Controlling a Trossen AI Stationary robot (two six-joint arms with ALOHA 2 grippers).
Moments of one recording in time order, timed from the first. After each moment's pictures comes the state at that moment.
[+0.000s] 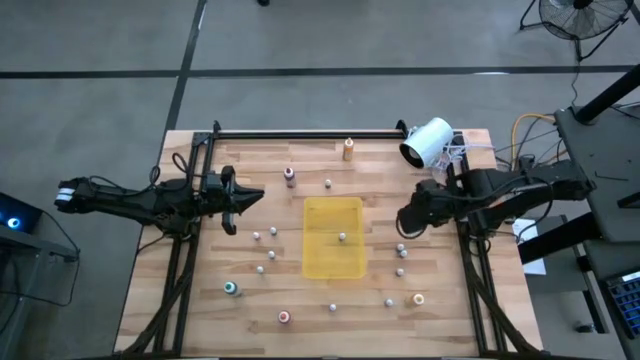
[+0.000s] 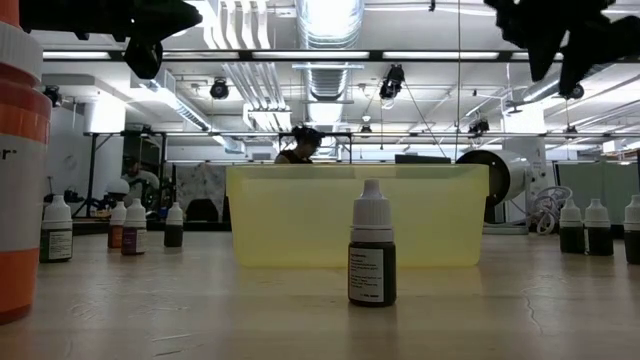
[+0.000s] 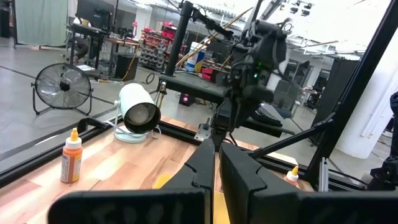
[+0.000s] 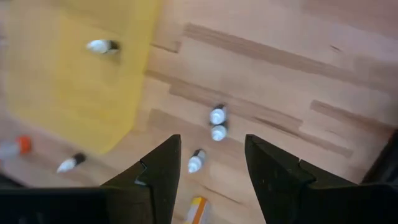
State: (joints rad) left arm -0.10 0.53 0.37 0.27 -0.28 -0.26; right arm 0.17 1.12 1.08 -1.24 0.06 1.49
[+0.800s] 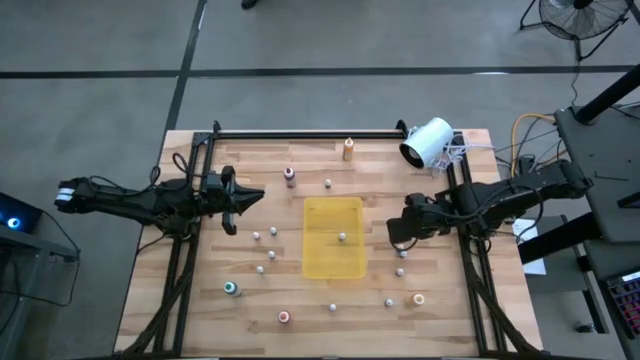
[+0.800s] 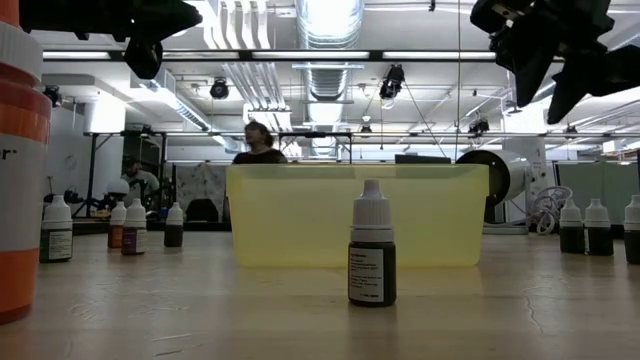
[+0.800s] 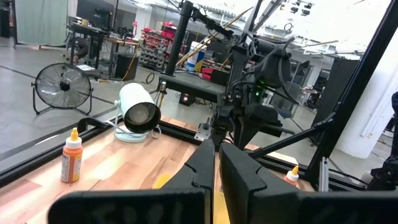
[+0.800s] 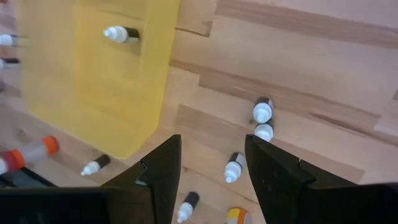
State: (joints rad) left arm -0.10 0.53 0.37 0.27 -0.28 -0.26; right arm 0.23 1.15 0.92 -0.94 0.04 1.59
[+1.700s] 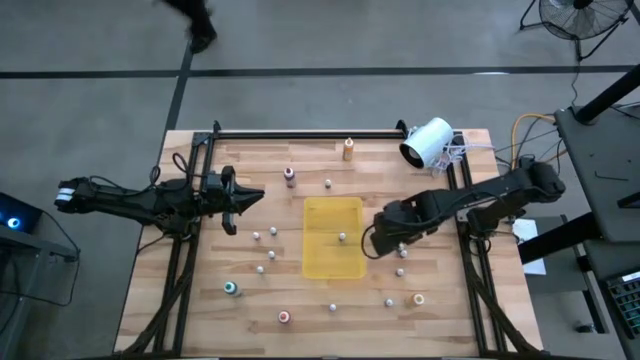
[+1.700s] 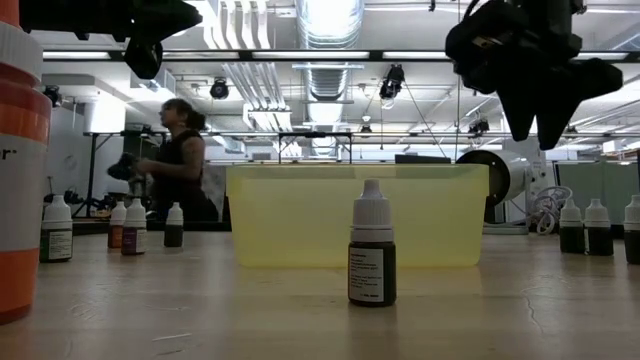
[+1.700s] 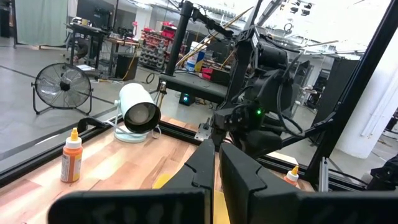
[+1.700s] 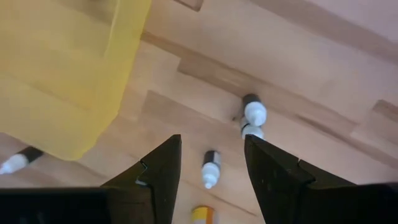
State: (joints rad) left arm -0.10 0.53 0.37 0.27 -0.28 -0.26; right arm 0.19 1.46 1.09 -1.05 -0.05 1.38
